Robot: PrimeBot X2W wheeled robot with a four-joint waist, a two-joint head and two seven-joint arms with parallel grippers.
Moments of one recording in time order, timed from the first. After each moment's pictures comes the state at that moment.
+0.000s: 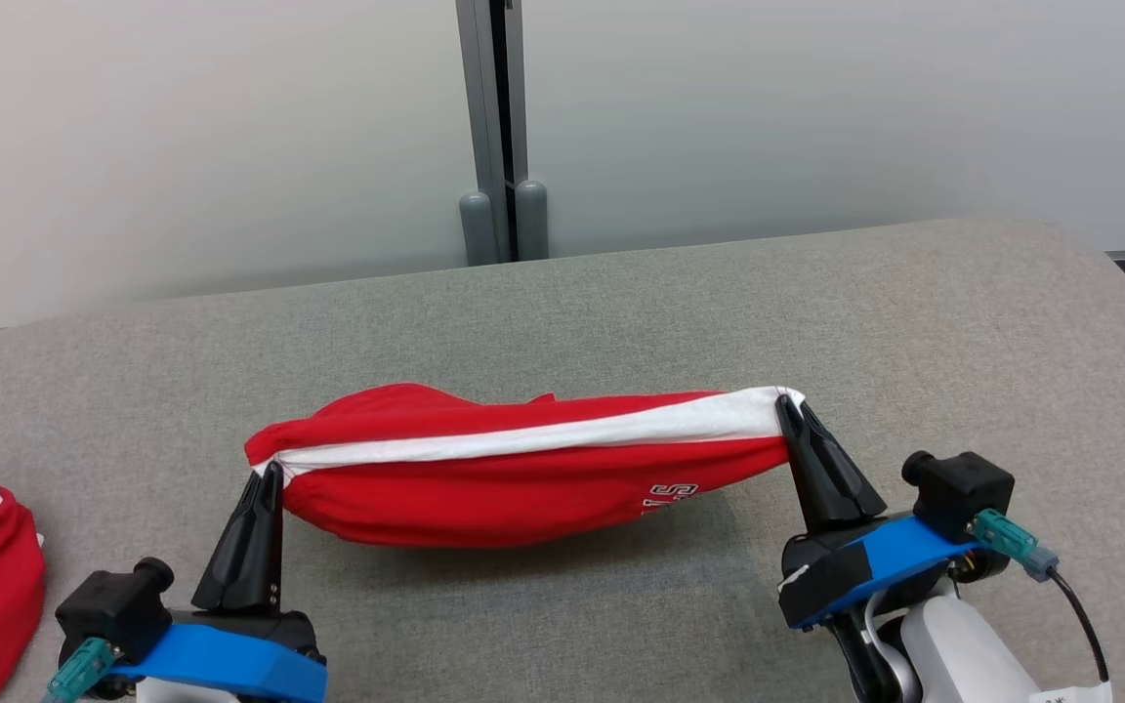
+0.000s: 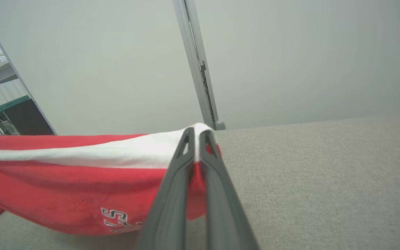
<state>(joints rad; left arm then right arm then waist) -0.05 0.24 -0.19 0.24 -0.51 -0.13 -0.26 -0.29 -0.05 0.22 0.44 0.35 0.13 -0.26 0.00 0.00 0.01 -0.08</state>
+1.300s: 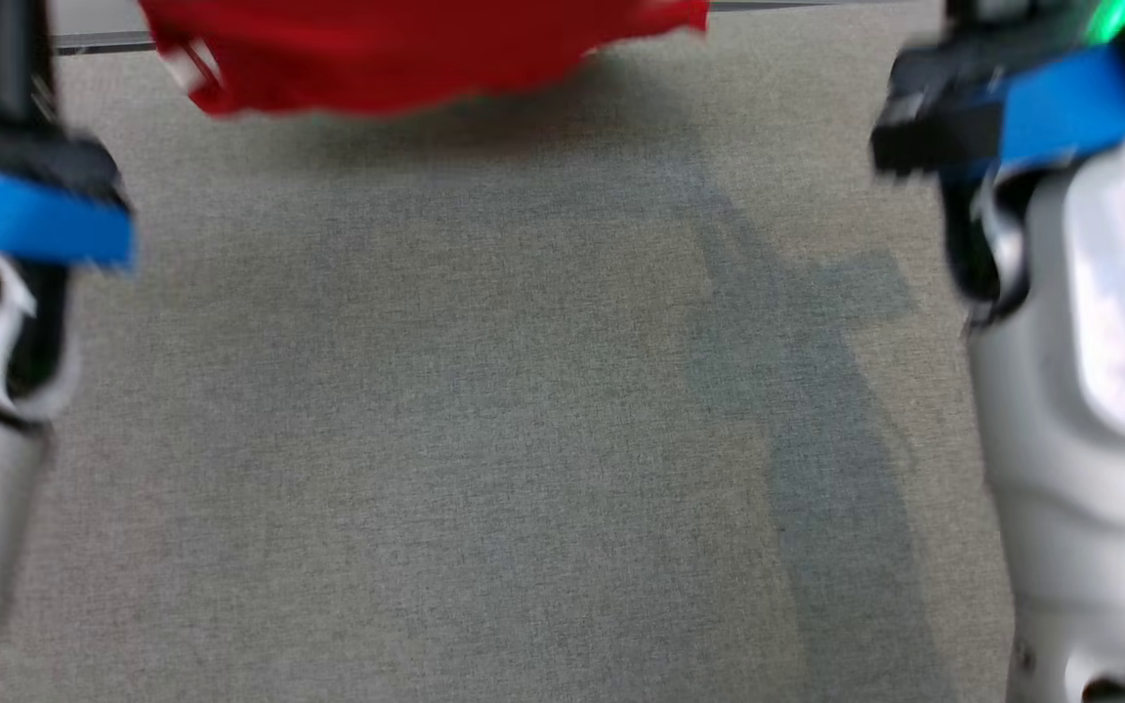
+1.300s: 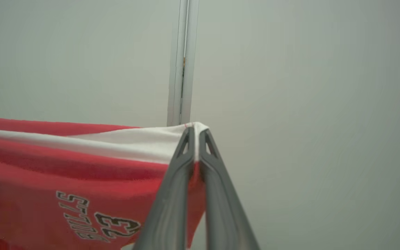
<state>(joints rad) -0.84 0.53 -0.38 0.32 -0.80 -0.13 -0.26 -0.95 -0.04 0.03 0.37 0.05 0.13 -0.26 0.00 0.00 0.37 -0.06</state>
